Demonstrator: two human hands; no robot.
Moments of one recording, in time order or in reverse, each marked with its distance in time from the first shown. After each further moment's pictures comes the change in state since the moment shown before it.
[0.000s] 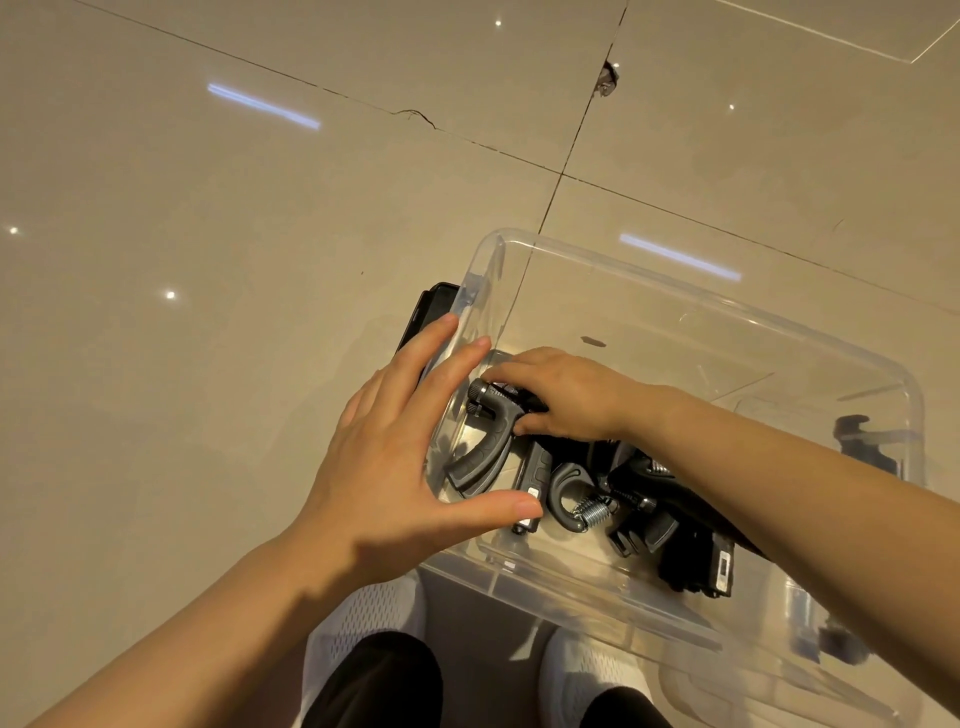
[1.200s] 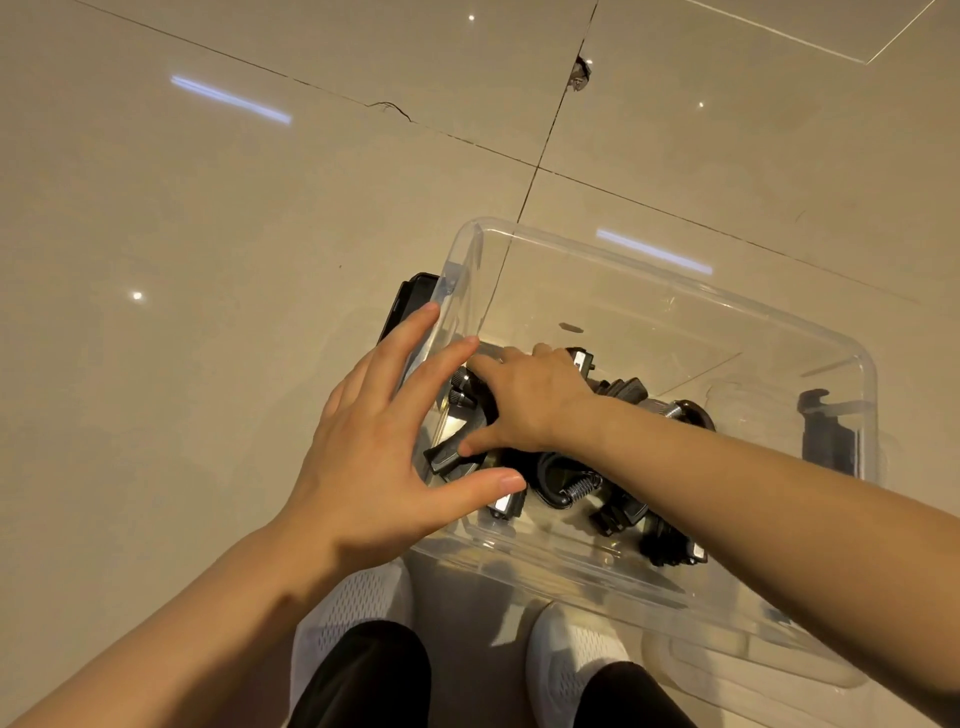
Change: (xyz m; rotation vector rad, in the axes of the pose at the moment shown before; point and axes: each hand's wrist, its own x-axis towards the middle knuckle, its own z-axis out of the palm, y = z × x) left_hand 0.000 -0.001 0.005 0.021 0.038 0.029; right_hand -0.006 -0.049 -0.001 -0.242 -0.025 0.309
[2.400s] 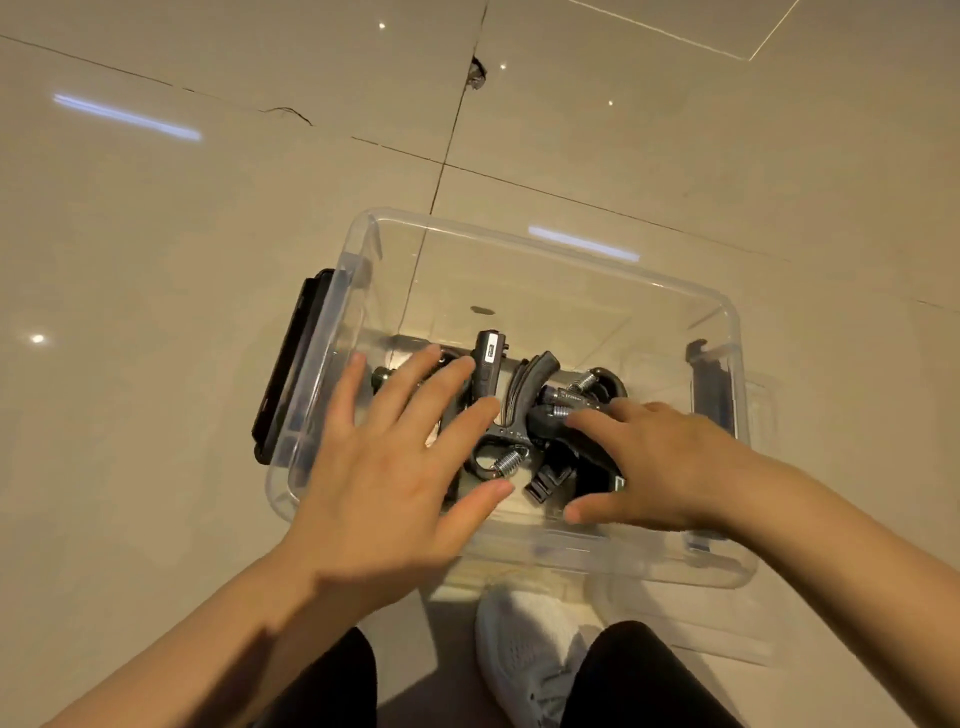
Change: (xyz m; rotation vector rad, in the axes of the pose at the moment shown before) left_hand -0.010 0.045 0.032 0.434 -0.083 0.291; right_hand -0.158 0.059 -0.001 0.062 -0.254 0.262
